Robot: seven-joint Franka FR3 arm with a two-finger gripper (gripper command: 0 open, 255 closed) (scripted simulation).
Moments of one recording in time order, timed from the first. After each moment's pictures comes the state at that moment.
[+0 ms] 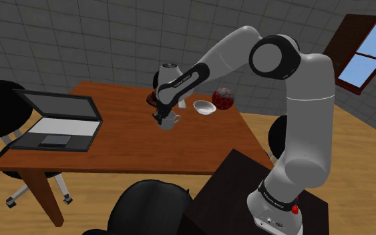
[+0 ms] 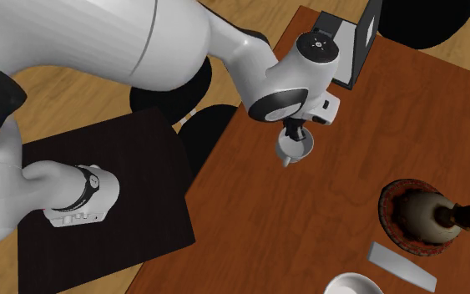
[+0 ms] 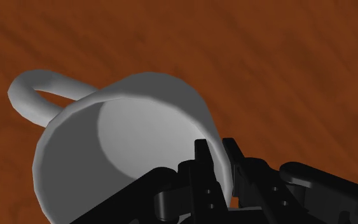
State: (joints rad) arm -0.03 0.47 0.01 -1.96 -0.09 2.51 0.04
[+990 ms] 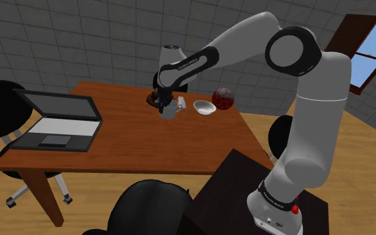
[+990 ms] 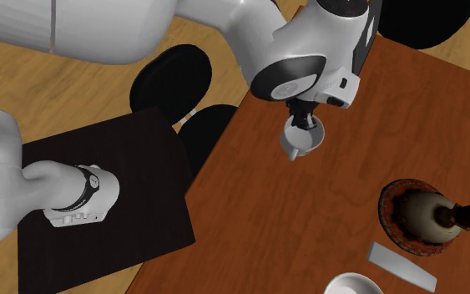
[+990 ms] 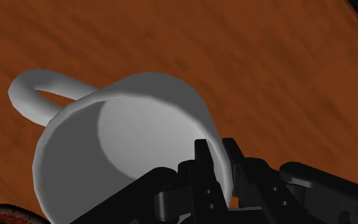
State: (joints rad) arm -0.03 0.34 0.01 -1.93 -0.07 2.36 0.02
